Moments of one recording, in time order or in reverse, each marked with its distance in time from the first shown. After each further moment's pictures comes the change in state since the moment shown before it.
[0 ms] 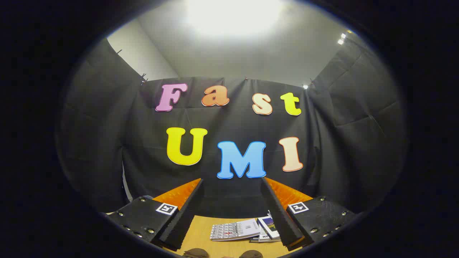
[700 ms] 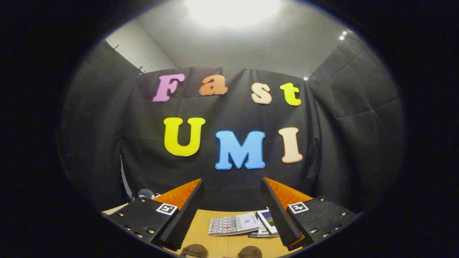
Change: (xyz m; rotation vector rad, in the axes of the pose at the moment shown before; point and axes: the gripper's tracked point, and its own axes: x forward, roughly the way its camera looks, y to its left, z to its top) arm 0.010 -0.005 -0.023 -0.007 0.096 -0.010
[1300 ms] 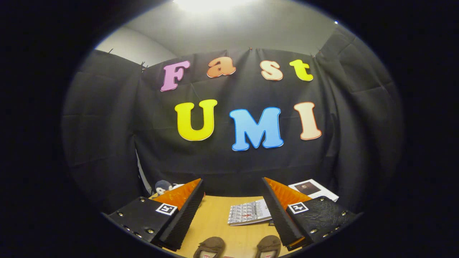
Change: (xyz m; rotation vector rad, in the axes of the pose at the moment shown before) arm 0.012 0.043 -0.061 0.137 0.192 0.161
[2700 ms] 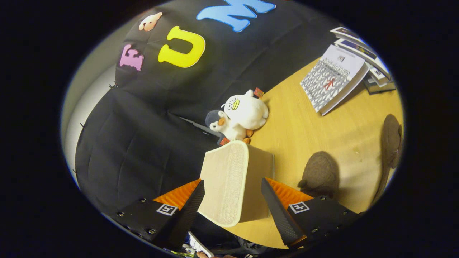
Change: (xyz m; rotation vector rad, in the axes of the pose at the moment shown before) arm 0.018 0.144 -0.217 0.793 0.766 0.503
